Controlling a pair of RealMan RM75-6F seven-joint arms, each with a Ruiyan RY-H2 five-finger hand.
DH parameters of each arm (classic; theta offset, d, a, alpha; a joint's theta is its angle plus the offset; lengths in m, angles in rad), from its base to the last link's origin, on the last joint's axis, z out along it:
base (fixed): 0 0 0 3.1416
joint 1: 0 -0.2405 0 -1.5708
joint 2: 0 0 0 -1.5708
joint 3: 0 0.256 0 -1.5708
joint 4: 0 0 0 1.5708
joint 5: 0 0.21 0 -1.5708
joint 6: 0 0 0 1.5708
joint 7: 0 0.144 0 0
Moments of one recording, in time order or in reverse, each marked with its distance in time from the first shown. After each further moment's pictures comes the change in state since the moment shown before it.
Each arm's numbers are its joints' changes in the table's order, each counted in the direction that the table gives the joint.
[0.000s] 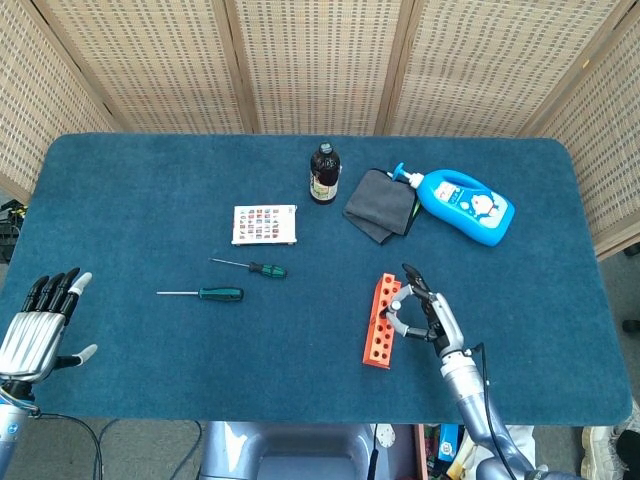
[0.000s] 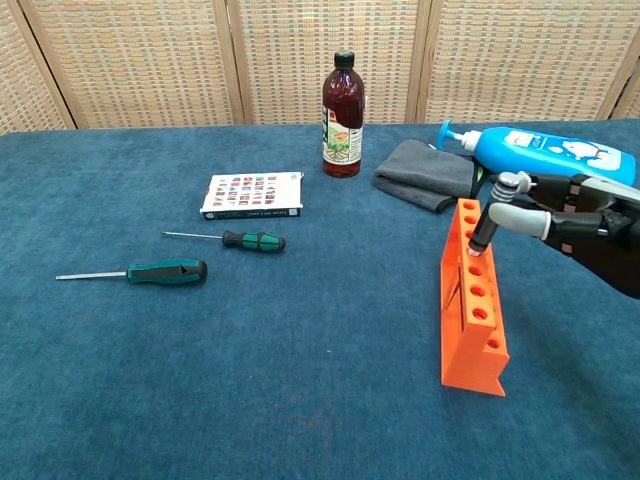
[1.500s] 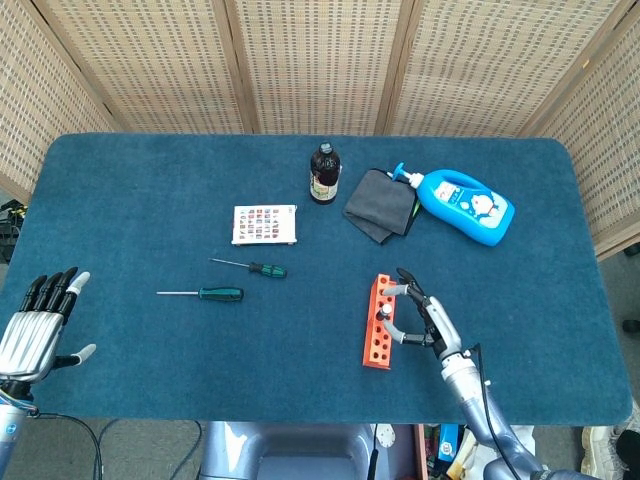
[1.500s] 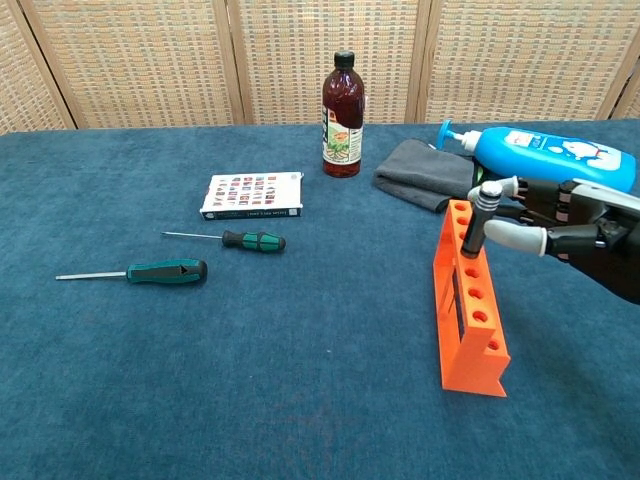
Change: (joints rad) left arm -0.002 -0.001 -0.001 0.001 0.001 0.006 -0.003; right arm -0.024 -0.039 -0.040 0.011 -0.065 -0.019 0.021
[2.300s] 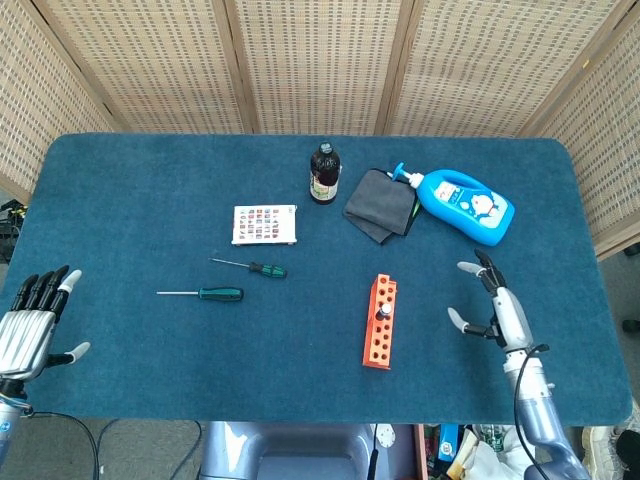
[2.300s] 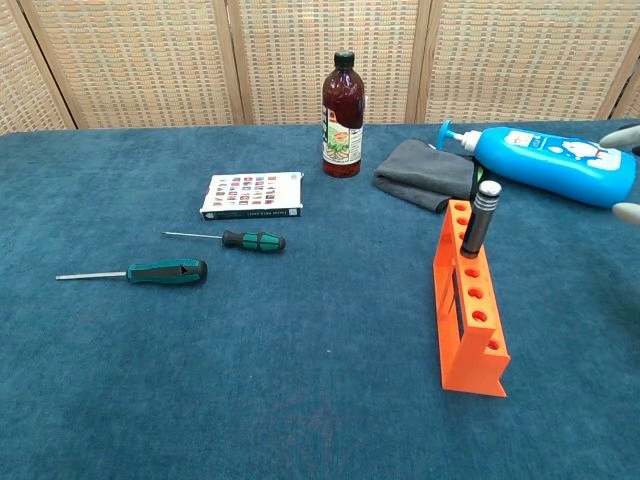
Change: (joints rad) left arm -0.002 -0.005 -0.007 0.016 -0.026 -0.010 -0.021; right arm 0.086 -0.119 -0.020 0.122 -0.030 0.229 -0.354
